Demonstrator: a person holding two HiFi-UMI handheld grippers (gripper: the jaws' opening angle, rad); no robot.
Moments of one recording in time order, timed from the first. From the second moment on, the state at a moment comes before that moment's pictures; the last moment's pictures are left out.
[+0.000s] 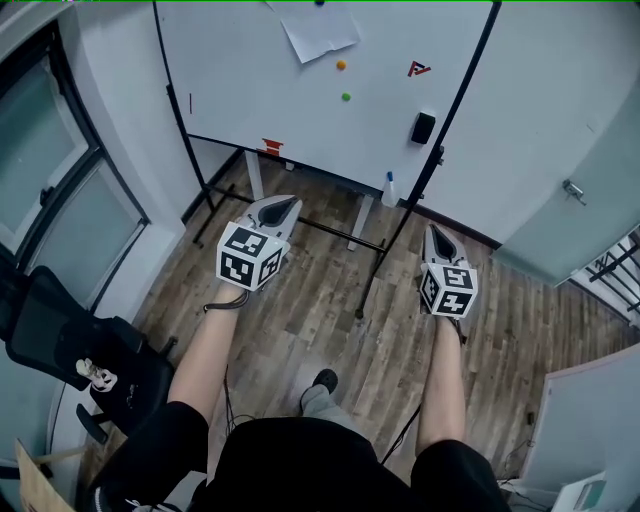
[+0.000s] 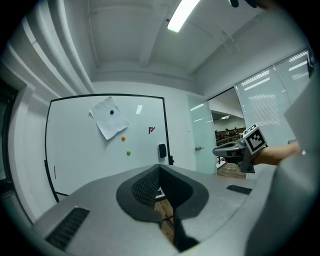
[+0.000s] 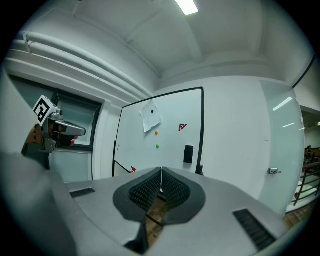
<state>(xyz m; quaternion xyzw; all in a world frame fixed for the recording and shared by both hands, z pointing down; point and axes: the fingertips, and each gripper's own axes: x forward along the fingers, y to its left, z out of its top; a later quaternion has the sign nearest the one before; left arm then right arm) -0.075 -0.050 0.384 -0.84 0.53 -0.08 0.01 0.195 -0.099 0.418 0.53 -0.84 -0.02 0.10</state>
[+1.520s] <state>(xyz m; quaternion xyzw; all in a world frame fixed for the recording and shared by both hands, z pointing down) -0.040 -0.316 0.396 -0.87 0.48 -0.06 0.00 0.211 -0.326 0.434 0.57 -0.81 -0.01 0.12</state>
